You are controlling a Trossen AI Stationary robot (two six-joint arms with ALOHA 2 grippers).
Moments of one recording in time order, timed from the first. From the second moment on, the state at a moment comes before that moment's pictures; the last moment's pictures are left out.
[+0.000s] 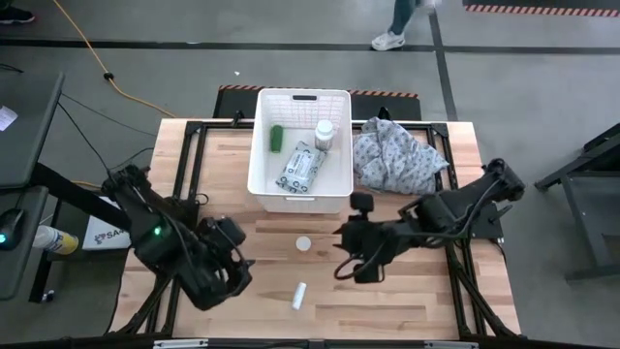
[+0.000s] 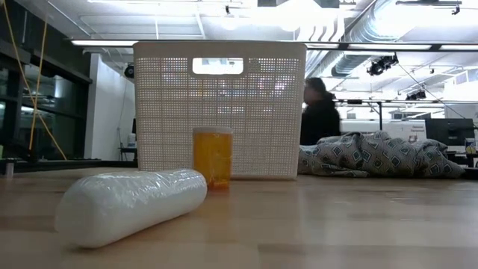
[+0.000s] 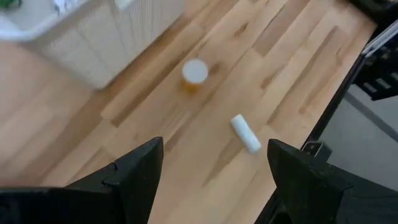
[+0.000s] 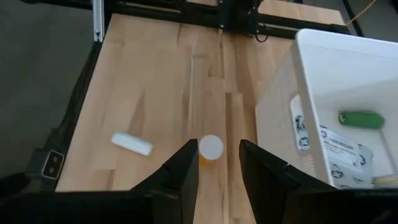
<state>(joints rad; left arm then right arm) -0.76 1.63 1.94 -1.57 -0.54 -1.42 0.48 1.65 1.85 -0.99 0.42 0.25</state>
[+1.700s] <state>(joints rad) -0.94 1.63 1.50 -1.56 -0.48 -1.87 0.46 1.86 1.85 -0.79 0.39 0.29</state>
